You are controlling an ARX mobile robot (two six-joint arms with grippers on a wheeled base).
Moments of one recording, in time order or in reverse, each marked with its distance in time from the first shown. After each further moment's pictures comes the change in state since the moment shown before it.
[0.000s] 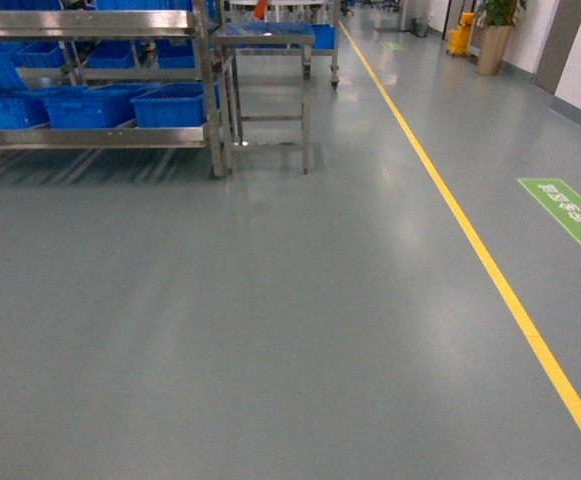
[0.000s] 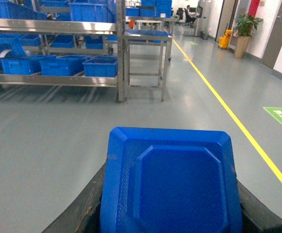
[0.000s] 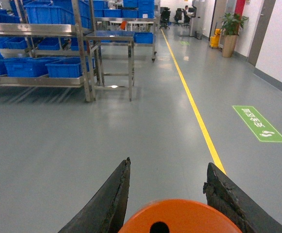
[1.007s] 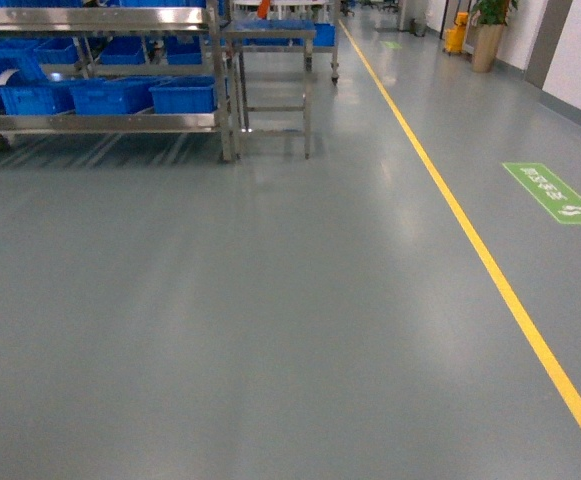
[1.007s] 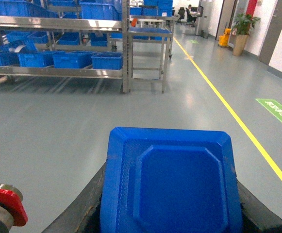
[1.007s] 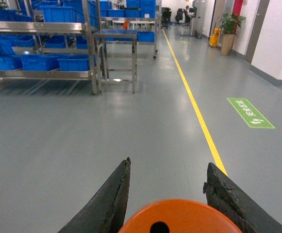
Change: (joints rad) left arm 0.000 0.000 0.000 -0.003 -0.001 0.000; right arm 0.000 0.000 0.000 -0.002 0.000 0.000
